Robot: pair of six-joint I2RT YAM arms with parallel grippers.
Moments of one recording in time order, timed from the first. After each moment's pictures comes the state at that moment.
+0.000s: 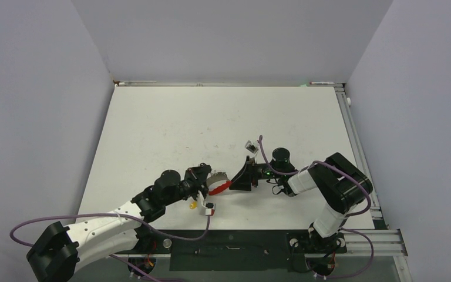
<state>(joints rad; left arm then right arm) -0.84 0.87 0.27 0.27 0.15 1.51 0.54 1.71 0.41 1.06 -1.05 0.61</state>
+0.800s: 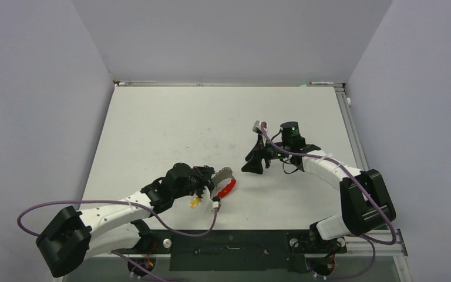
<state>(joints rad) -0.84 1.02 0.38 0.16 0.16 1.45 0.37 1.45 0.76 0.03 -1.01 -0.12</state>
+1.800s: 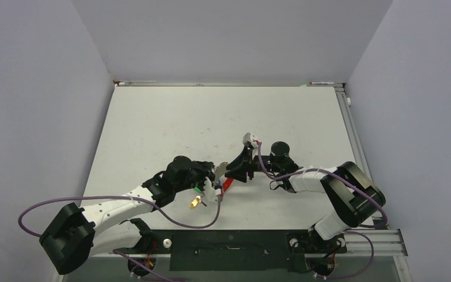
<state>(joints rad) -0.80 1.09 0.46 0.15 0.16 1.29 0.57 1.53 0.50 0.88 -0.93 0.24</state>
